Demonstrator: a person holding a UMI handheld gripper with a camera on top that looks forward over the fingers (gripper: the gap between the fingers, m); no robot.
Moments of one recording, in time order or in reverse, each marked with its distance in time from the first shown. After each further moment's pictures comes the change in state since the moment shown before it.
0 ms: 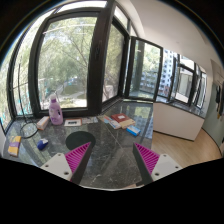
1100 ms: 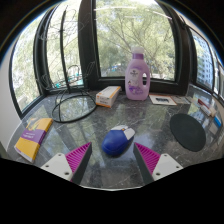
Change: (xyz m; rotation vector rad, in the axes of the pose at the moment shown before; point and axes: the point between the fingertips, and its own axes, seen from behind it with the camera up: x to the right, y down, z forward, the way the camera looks) arm -0.499 0.147 0.184 -0.136 -0.481 -0.094
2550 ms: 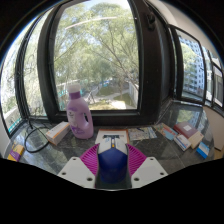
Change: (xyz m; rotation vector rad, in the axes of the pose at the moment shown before) arm 0.274 -0.158 0.001 0.172 0.080 0.022
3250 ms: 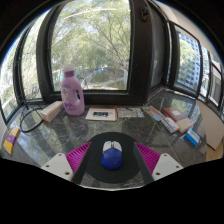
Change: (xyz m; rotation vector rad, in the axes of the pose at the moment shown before) arm 0.038 0.075 -0.054 -0.151 0.078 -0.039
